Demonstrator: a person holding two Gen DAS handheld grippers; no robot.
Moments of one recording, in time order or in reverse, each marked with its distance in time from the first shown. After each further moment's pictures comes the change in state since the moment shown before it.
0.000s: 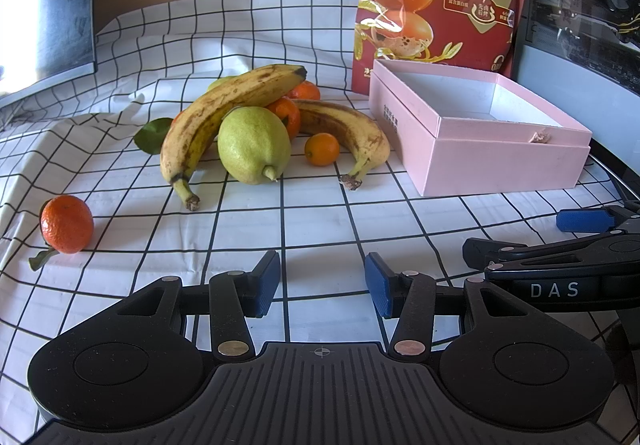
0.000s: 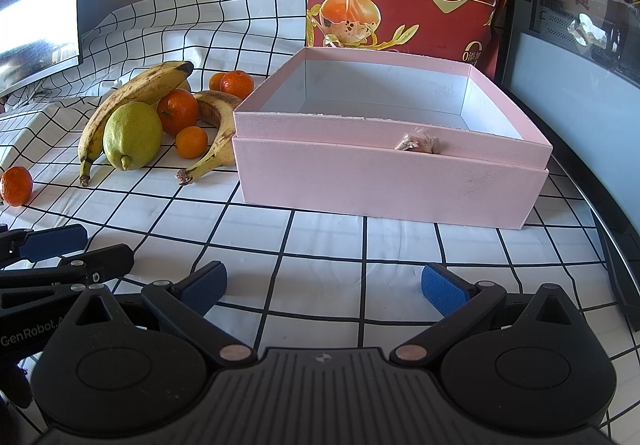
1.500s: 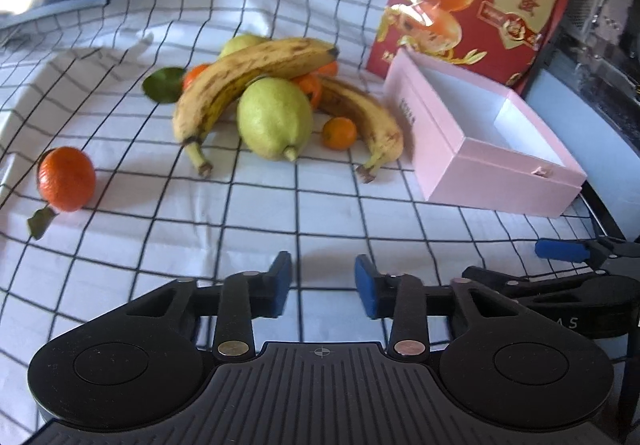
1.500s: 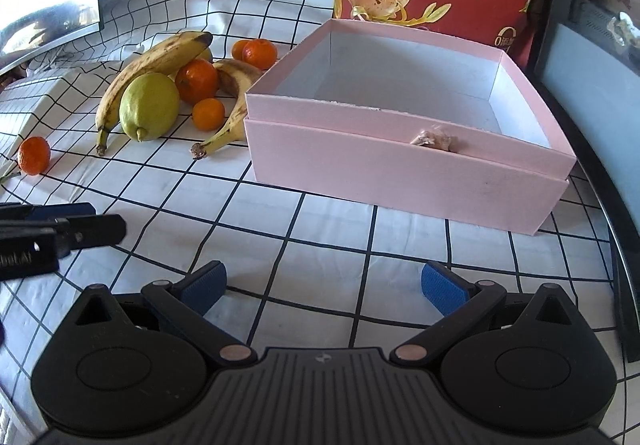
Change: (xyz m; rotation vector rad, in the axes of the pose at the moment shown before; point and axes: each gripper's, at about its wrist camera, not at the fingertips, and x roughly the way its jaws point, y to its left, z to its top) left arm 0.000 0.039 0.022 -0.182 0.165 -0.106; right arm 0.007 -0.006 0.011 -0.081 0.137 0.086
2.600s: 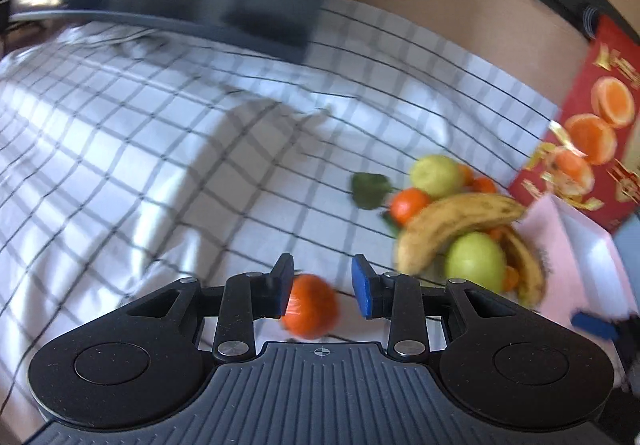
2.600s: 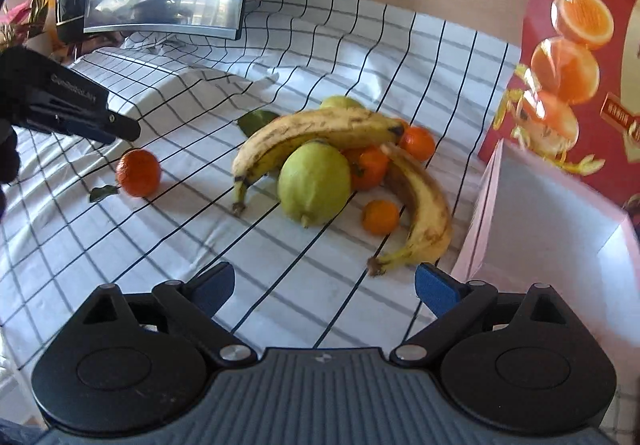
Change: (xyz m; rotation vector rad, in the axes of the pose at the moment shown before) left arm -0.046 0.133 0.065 -0.237 -0.105 0.153; right arm 0.002 0.116 0.052 -0.304 -0.155 0.114
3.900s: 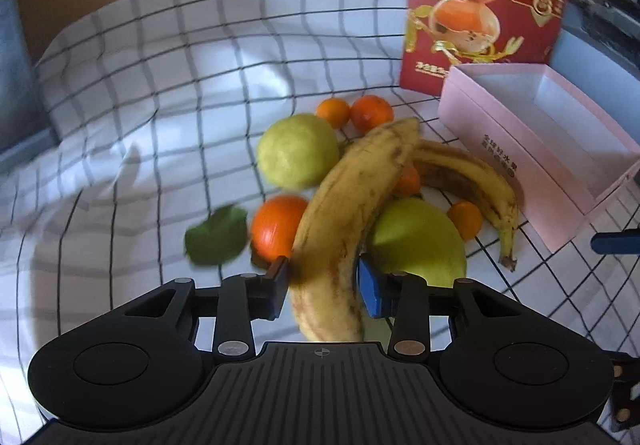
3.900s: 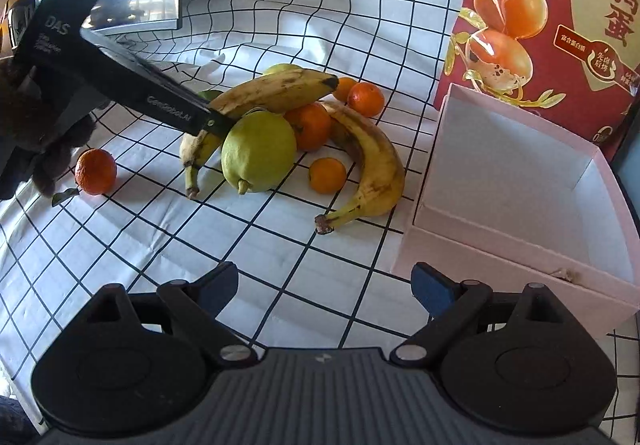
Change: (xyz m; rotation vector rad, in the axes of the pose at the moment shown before) left arm 0.093 -0.087 0.033 0.600 0.155 -0.164; right arm -0.001 -0.027 -0.020 0.146 0.089 -0.017
